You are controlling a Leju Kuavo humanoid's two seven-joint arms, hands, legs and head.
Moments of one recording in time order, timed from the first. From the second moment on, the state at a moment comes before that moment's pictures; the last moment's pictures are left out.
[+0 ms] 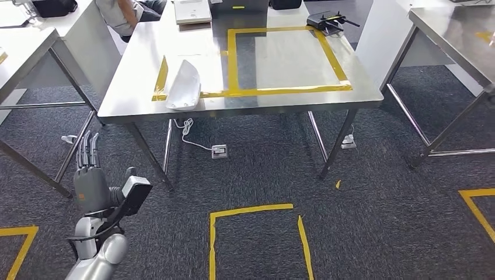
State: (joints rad) left arm -0.22 0.12 -0.20 -1.03 -0.82 0.70 -0.23; right arm -0.05 0.14 -1.12 -0.19 0.99 0.06 0.25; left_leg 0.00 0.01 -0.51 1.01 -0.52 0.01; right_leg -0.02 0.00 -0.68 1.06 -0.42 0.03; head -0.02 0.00
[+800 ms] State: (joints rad) left arm -0.01 0.04 0.20 -0.20 -0.46 0.20 0.47; right arm -0.06 0.11 -1.11 -0.19 1.06 0.09 0.25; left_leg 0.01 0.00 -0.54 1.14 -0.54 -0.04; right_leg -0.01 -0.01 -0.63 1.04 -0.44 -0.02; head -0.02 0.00
